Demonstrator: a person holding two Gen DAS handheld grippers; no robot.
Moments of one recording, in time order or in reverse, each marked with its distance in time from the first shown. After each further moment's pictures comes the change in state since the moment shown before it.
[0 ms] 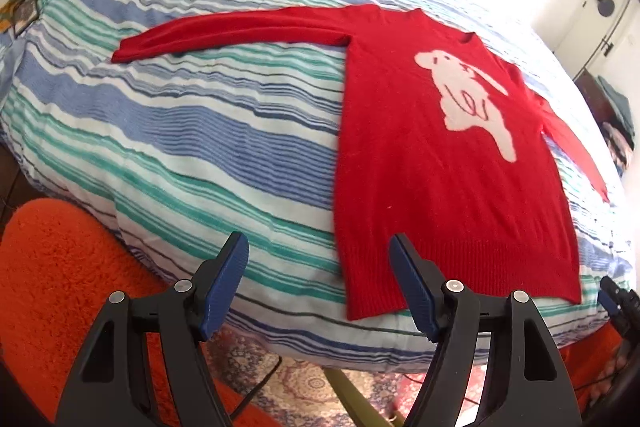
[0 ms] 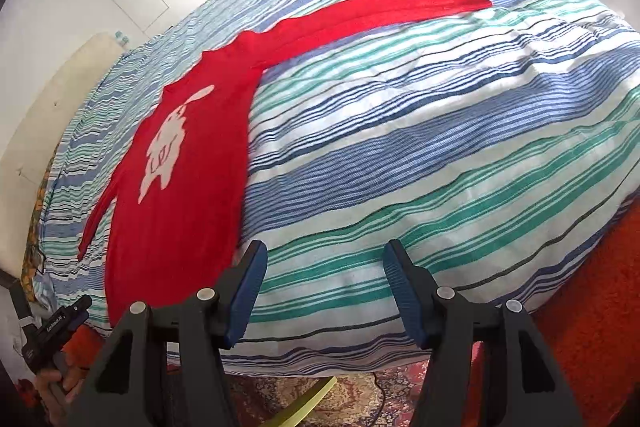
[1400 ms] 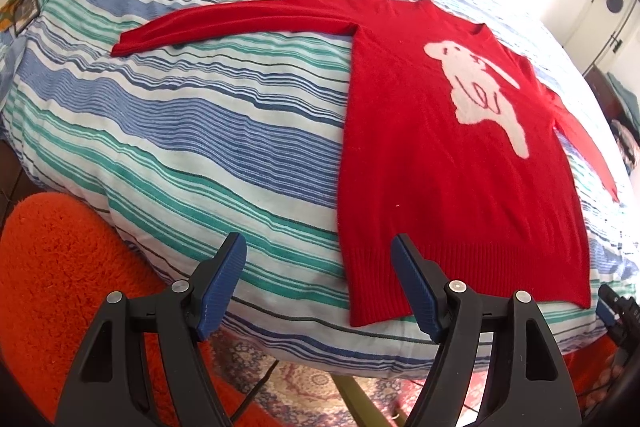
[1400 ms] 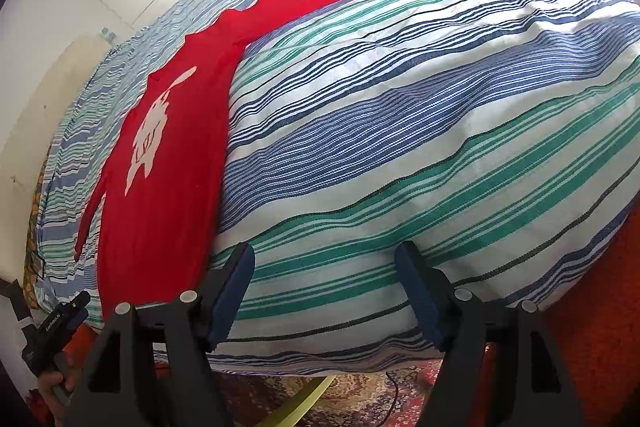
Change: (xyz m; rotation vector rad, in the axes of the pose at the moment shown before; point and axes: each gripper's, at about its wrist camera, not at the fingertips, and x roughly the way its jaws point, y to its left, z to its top) left arm 0.011 0.001 0.002 -0.006 0.034 0.025; right arm 0.023 -0.005 -0.005 0.044 0.067 0.001
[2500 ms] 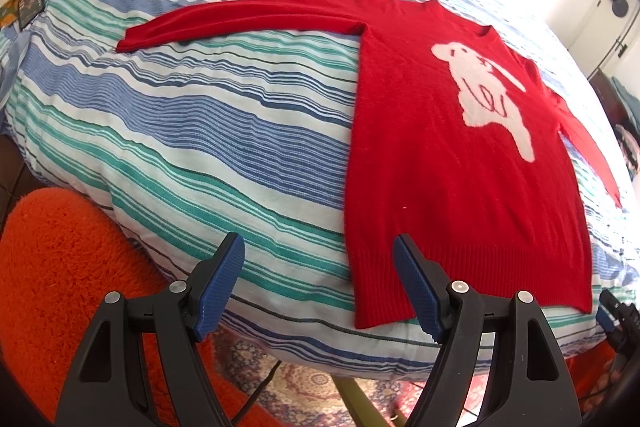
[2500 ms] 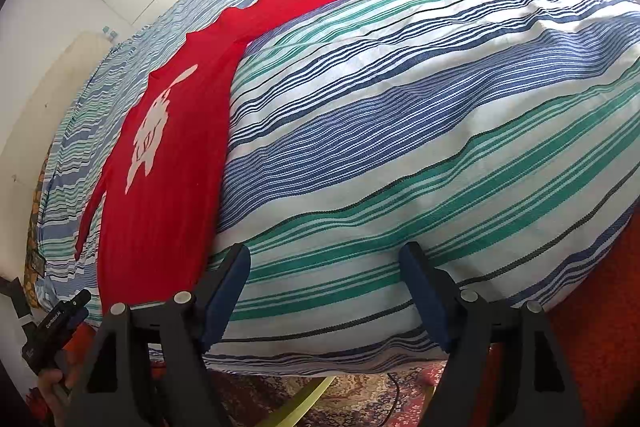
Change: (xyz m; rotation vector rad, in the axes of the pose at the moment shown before) left arm 0.001 0.003 0.002 -0.016 0.005 0.011; right arm 0.001 0.001 -0.001 -0.005 0.003 0.003
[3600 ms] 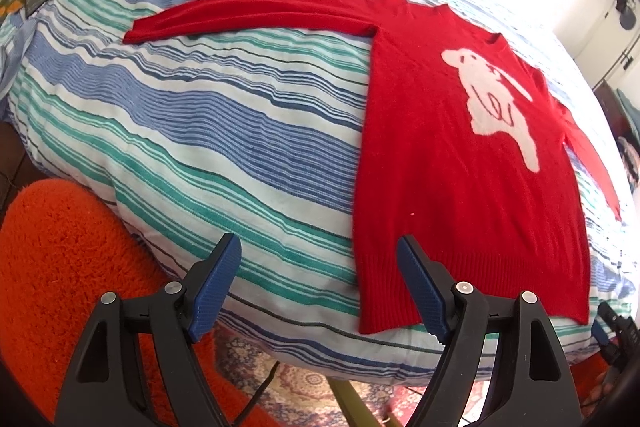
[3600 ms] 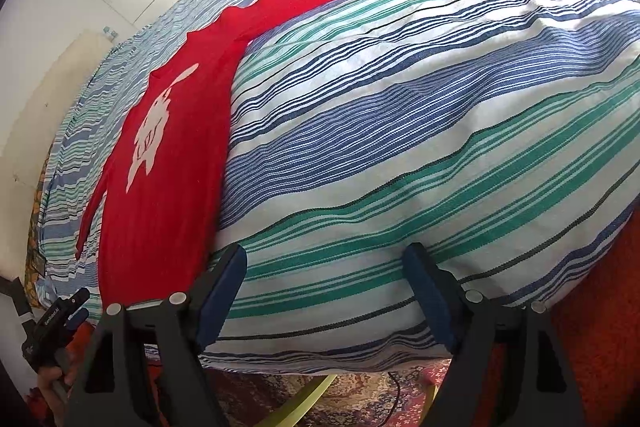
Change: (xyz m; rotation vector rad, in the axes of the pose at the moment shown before) left arm 0.002 0.004 0.002 -0.039 0.001 0.004; right arm 0.000 -0.004 0.000 0.015 0.003 0.020
